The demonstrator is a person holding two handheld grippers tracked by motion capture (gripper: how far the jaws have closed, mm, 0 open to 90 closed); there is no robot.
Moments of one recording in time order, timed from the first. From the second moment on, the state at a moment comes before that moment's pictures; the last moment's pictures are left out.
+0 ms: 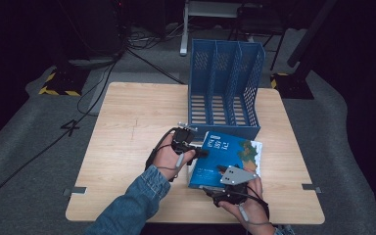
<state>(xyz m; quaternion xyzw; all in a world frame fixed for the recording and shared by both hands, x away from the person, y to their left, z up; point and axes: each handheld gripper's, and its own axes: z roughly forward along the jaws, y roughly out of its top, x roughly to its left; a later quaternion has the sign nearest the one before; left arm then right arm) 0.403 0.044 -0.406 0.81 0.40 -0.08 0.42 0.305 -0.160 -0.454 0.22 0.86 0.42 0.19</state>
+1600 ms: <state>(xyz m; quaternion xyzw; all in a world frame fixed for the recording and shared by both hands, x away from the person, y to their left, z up) 0.407 0.047 -0.423 0.79 0.44 -0.12 0.42 0.307 -0.119 -0.502 0.14 0.87 0.32 0.36</state>
